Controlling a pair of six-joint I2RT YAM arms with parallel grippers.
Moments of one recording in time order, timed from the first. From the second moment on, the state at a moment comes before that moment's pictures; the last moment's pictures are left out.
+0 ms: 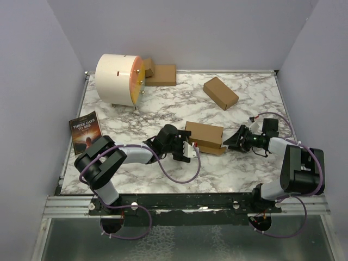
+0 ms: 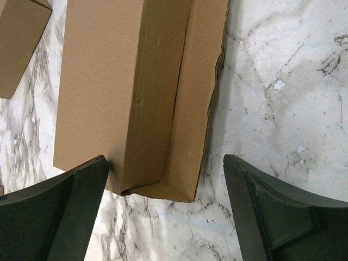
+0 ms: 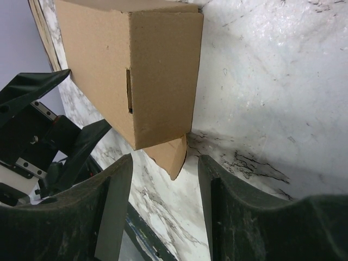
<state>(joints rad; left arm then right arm) -0.81 1.65 0.69 0.39 0.35 0.89 -0.18 1.46 0.55 -0.12 -0.89 0.36</state>
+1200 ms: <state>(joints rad) -0.81 1.67 0.70 0.43 0.30 0.85 -0.18 1.47 0.55 -0.11 -0.89 0.36</state>
